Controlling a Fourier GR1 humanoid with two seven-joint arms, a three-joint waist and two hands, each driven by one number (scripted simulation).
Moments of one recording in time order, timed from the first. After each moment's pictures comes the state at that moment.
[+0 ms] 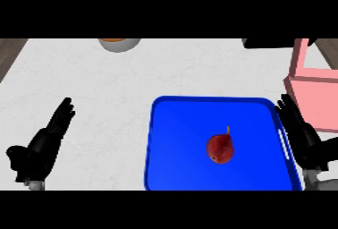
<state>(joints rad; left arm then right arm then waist) 0.07 0.33 -0.08 -1.66 0.07 0.09 0.09 -0.04 -0.49 0.22 -1.40 -0.43 -0.20 -0.18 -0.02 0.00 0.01</state>
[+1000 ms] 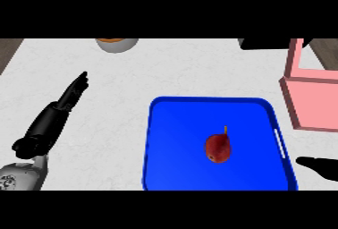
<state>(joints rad) -0.15 0.40 -0.12 -1.61 0.01 -0.05 -0.05 0.11 -1.03 0.23 -2.01 0.00 -0.57 0.58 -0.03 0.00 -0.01</state>
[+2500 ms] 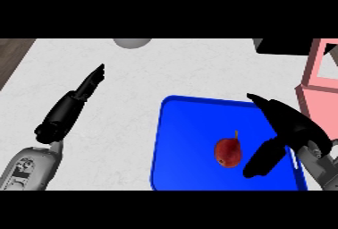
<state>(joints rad) -0.26 0.35 -0.14 -1.51 -0.02 -0.11 -0.07 -0.63 -0.86 0.73 -1.84 -0.22 -0.03 1.24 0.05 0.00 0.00</state>
